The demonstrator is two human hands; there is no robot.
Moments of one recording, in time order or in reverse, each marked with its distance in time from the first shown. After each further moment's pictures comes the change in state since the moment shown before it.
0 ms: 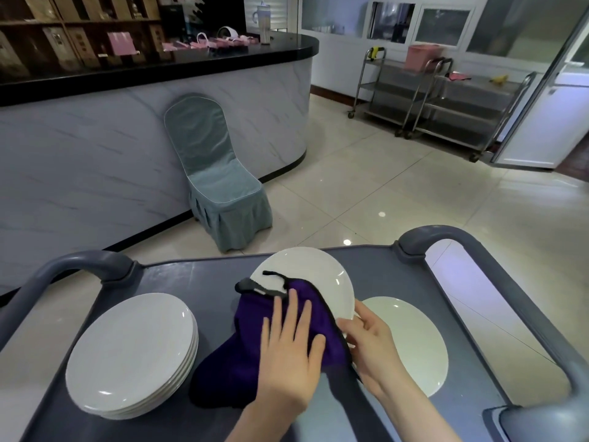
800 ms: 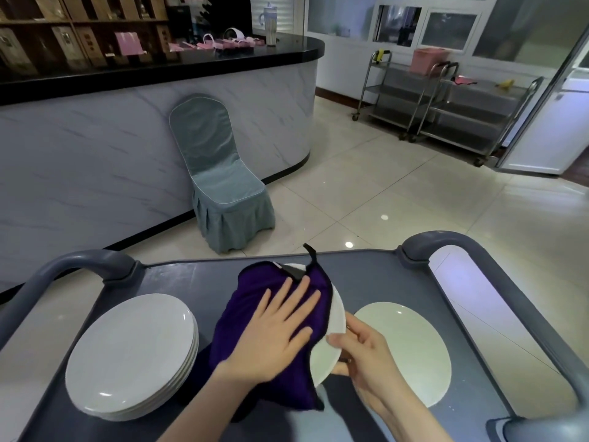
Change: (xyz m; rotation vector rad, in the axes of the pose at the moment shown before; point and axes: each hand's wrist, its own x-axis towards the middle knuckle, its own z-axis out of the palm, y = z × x) left_hand 0.033 -0.046 -0.031 0.128 -0.064 0.327; right_hand -0.005 0.000 0.000 -0.115 -0.119 0.086
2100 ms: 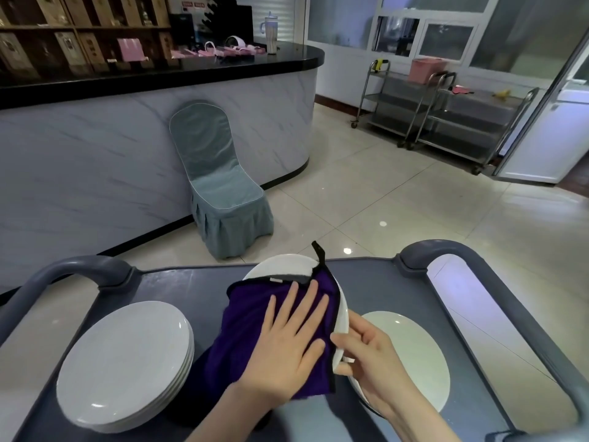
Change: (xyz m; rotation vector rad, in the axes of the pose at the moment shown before) left_hand 0.002 0.030 0.005 0.029 0.101 0.003; right_hand -0.004 -0.022 -0.001 0.017 -0.069 -0.033
